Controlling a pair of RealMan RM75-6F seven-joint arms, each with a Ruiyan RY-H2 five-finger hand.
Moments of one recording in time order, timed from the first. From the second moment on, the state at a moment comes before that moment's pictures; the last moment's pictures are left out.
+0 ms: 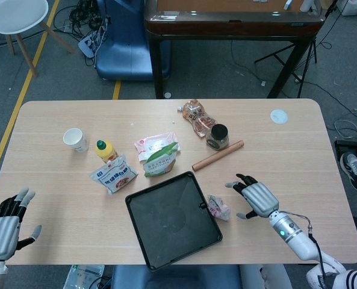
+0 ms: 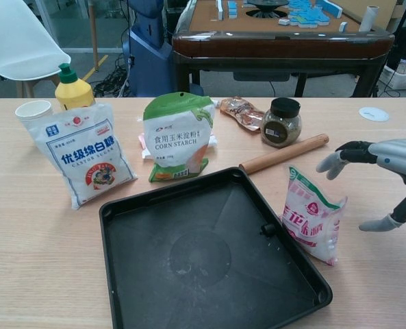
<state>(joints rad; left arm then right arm) -0.03 -1.18 -0.01 -1.68 1.49 1.52 0.14 0.47 -1.39 0.02 -1.40 -1.59 0.98 0.06</state>
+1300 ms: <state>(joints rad) -0.02 -1.17 0.00 -1.72 1.49 1.51 0.20 0.56 -1.61 -0.08 -1.06 -1.68 1.03 0.40</state>
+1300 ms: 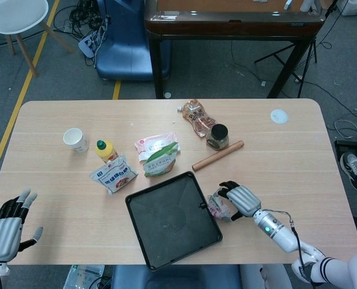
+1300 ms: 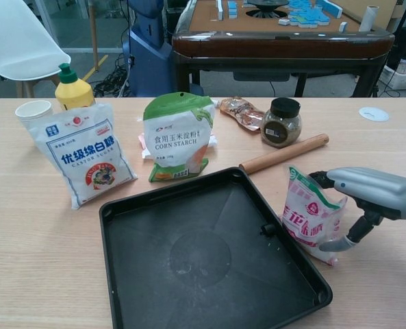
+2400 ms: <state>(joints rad) -0.01 -1.17 0.00 -1.67 1.51 1.53 0.10 0.70 -1.31 0.03 -1.51 -1.66 0.96 -0.26</state>
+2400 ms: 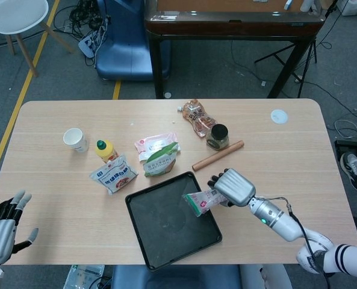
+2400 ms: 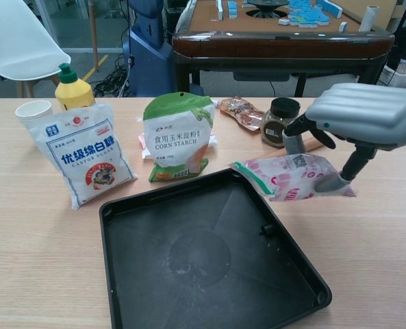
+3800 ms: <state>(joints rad) 0.00 -1.18 -0.01 -1.61 1.50 1.53 0.04 0.84 -1.43 0.06 -1.58 -1.38 0.86 -1.39</state>
